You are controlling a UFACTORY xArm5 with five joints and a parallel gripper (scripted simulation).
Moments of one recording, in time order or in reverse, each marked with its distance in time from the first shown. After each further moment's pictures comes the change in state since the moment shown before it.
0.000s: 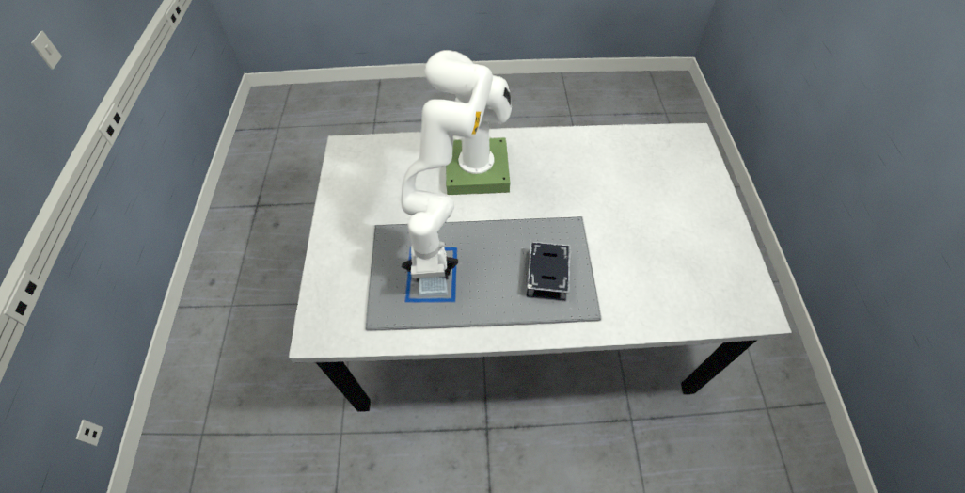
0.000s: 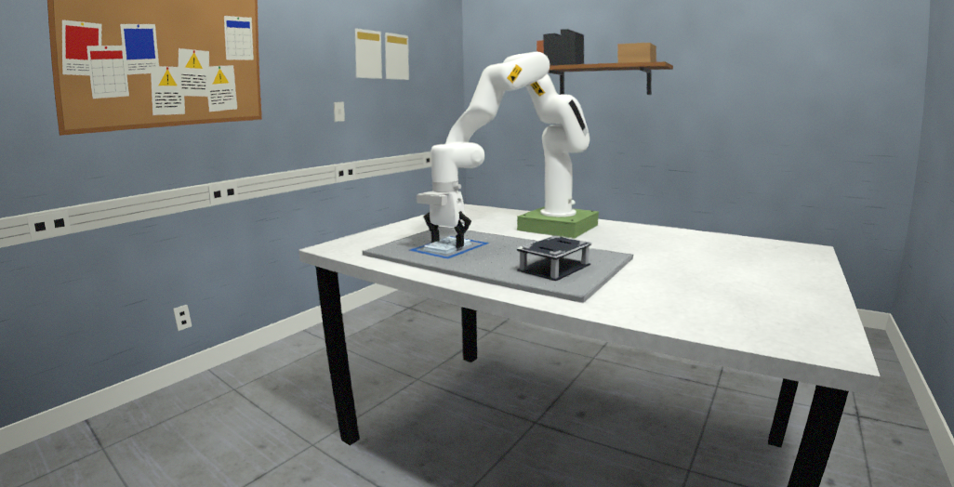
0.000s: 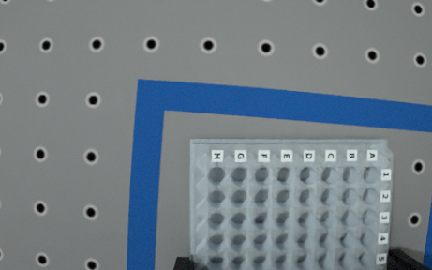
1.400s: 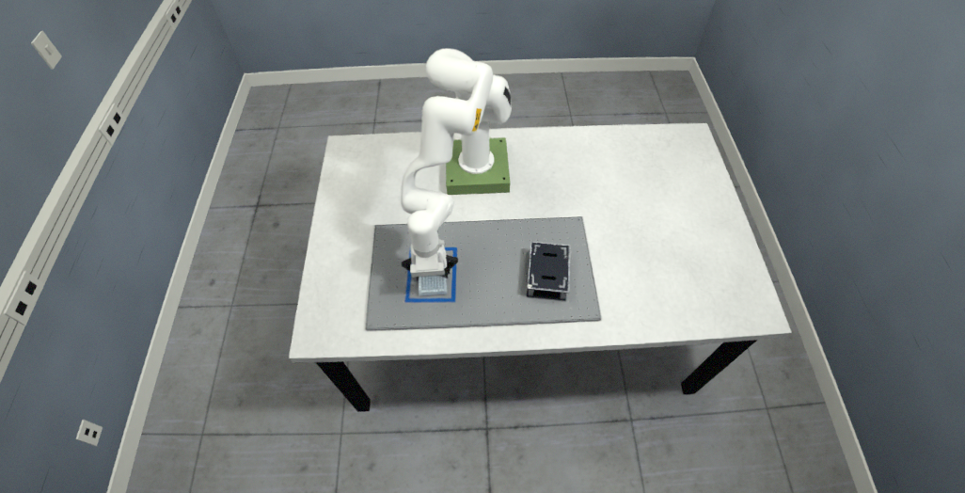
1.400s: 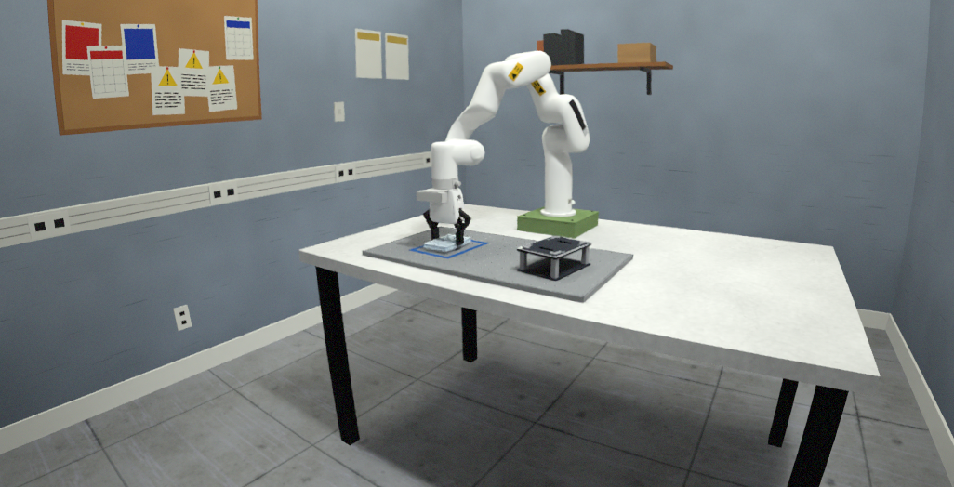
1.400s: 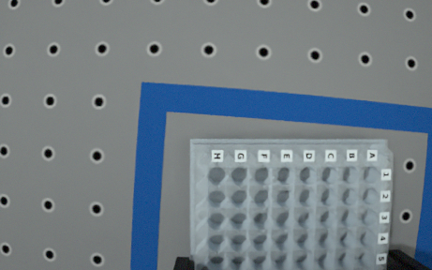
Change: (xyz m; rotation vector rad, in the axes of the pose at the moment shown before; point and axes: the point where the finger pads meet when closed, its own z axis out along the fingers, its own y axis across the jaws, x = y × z) arm 0.000 0.000 -0.008 0.000 0.000 0.000
